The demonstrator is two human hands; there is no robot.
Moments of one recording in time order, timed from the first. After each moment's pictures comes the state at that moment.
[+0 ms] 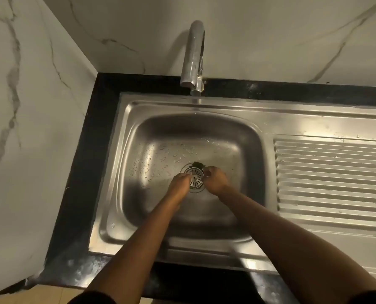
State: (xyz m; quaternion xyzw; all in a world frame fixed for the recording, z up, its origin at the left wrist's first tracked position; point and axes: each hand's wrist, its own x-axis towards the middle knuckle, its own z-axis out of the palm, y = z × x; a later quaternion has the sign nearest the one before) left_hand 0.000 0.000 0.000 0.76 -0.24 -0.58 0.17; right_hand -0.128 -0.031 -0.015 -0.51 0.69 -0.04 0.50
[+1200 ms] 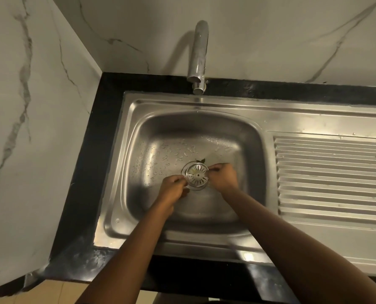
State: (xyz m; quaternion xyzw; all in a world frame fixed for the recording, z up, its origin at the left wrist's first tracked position) left_hand 0.028 0.029 0.000 0.73 -0.19 -0.60 0.27; right_hand -0.132 -0.020 0.010 -0.43 0.75 -0.15 0.49
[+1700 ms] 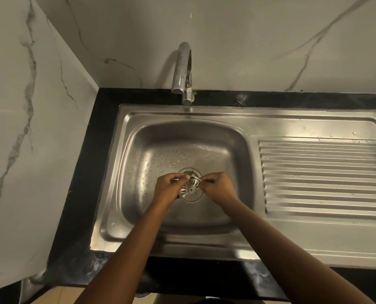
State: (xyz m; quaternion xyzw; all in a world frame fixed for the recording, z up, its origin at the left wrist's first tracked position) left_hand 0.015 0.029 0.037 0.72 -0.26 -0.56 0.33; right_hand -0.153 0.010 0.043 -0.50 0.68 -0.18 0.51
